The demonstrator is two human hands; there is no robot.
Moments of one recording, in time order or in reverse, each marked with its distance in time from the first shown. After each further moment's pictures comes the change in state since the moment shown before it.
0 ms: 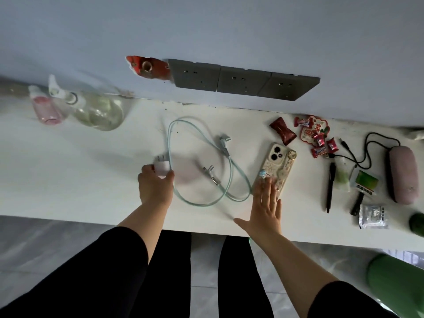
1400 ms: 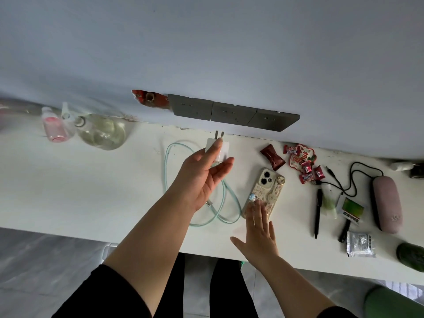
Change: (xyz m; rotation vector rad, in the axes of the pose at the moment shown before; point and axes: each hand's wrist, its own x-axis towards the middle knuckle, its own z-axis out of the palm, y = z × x) left_hand -0.080 0.148 -0.023 -1.205 -0.859 -0.181; right_hand 0.004 0.024 -0.015 -0.067 -0.083 -0.120
